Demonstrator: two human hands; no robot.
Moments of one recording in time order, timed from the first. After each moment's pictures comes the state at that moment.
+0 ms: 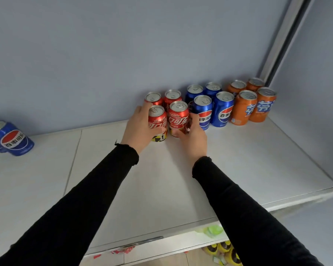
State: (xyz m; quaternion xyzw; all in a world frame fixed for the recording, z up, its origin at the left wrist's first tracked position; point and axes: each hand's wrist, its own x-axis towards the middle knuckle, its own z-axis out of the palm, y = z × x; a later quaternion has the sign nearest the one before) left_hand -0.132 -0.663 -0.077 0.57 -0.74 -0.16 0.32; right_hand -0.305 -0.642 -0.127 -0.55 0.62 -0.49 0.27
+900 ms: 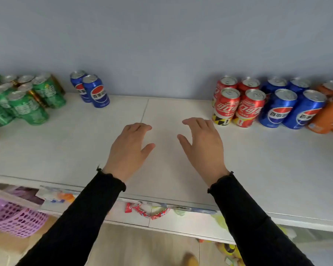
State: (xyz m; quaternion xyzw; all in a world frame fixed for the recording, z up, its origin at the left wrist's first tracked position) left_hand 0.047 -0.491 -0.095 0.69 -0.70 0.00 0.21; right_hand -0.163 -0.543 -0.096 -0.79 0.53 -0.30 0.04
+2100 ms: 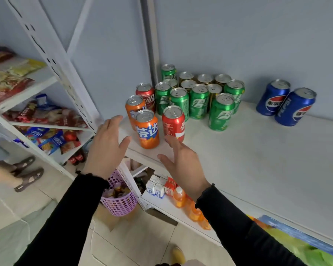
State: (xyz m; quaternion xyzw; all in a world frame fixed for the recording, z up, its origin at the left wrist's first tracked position) left_hand 0.609 -0.290 -0.079 0.84 -0.49 0.06 0.23; right_hand 0.414 -0.391 -0.118 -0.88 0.31 -0.25 0.27
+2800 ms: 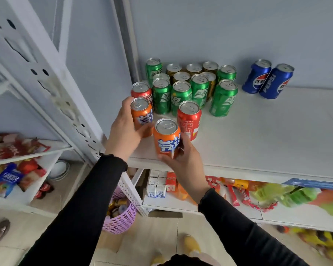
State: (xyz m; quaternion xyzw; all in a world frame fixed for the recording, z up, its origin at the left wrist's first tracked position) left_hand 0.695 -0.365 -0.091 0.70 -0.59 -0.11 0.38; right_hand 0.503 -0.342 -0.135 -0.65 0.48 -0.41 0.42
